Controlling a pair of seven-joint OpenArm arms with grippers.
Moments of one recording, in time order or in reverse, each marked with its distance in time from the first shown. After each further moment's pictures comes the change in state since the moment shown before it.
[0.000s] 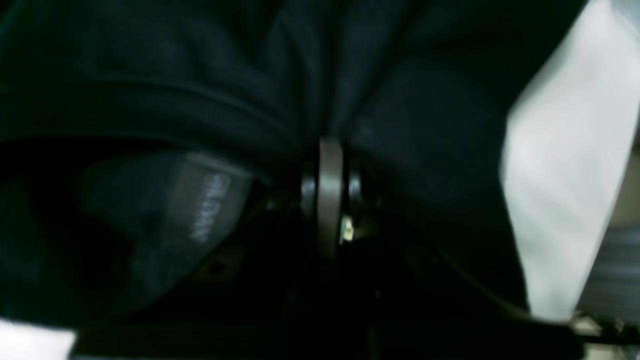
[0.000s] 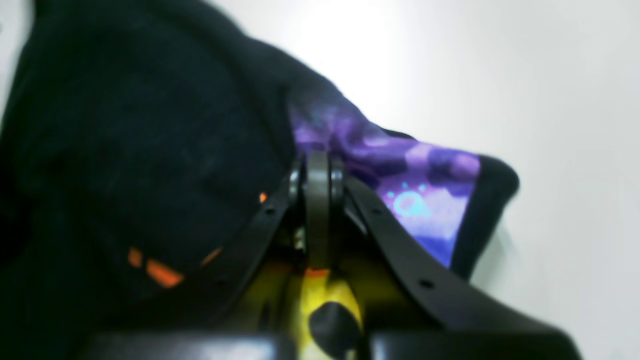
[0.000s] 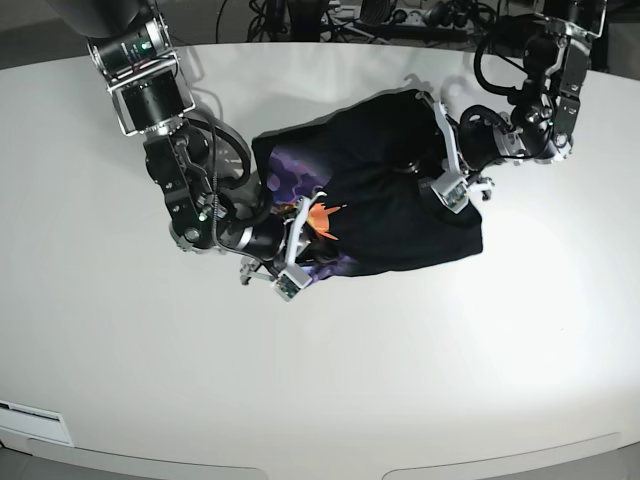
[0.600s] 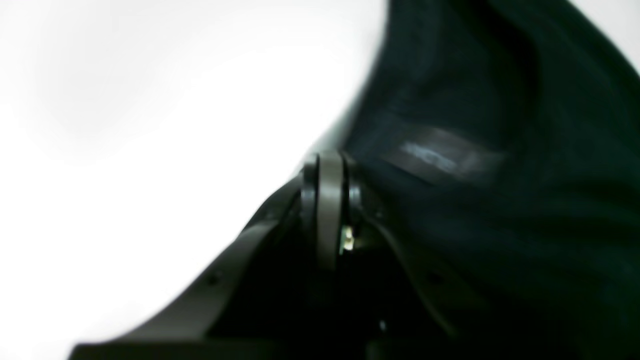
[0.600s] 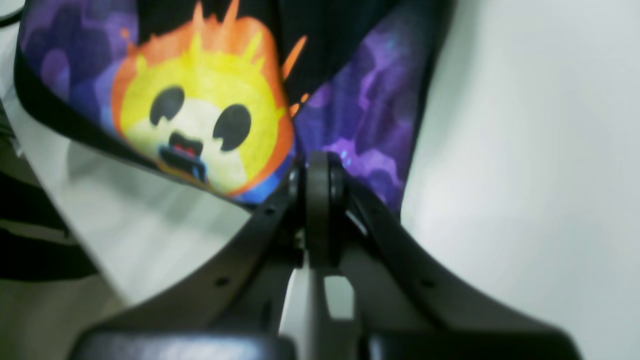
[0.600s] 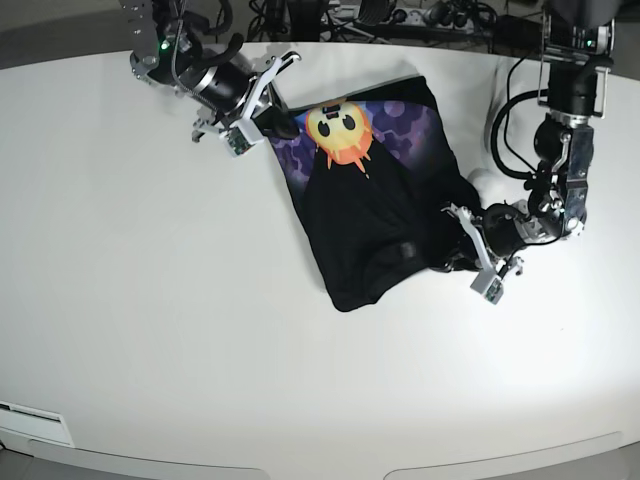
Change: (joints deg) left arm -22.3 4.4 -0.1 -25.8 6.1 0.4 -9.9; right arm -41.8 -1.8 12.0 37.6 -5.2 -8.0 -4.9
